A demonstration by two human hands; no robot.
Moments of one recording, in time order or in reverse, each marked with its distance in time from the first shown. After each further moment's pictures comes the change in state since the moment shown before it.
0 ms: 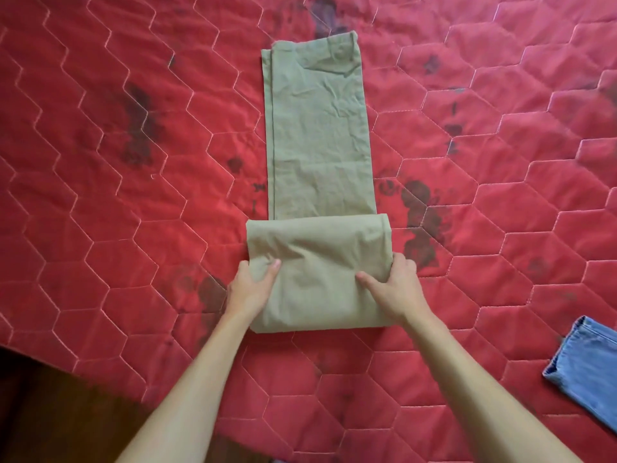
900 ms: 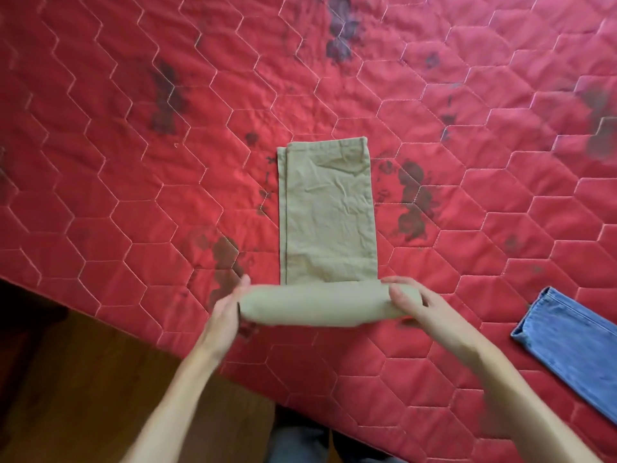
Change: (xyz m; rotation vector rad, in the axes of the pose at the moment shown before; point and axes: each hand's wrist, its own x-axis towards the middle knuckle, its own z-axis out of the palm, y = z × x) left_hand -0.139 -0.061 -0.059 -0.420 -0.307 0.020; right_hand -0.128 0.037 -0.061 0.332 -0.385 -0.090
